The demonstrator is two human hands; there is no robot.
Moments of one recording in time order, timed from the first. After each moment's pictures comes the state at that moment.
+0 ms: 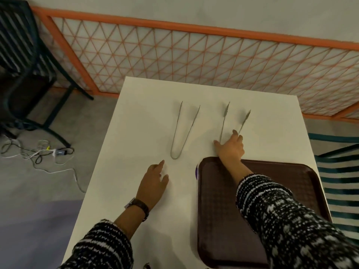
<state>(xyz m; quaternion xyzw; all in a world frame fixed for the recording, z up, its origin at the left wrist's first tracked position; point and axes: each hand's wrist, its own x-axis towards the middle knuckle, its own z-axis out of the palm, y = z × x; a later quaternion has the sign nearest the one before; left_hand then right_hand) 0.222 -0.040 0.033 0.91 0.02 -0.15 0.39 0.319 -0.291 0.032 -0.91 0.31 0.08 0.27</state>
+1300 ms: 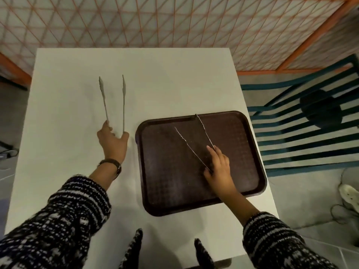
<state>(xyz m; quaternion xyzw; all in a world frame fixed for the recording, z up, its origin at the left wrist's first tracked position) 0.232 -0.144 0.028 0.86 0.18 -0.04 0.48 0.063 -0.411 0.039 -0.93 0.15 0.05 0.32</state>
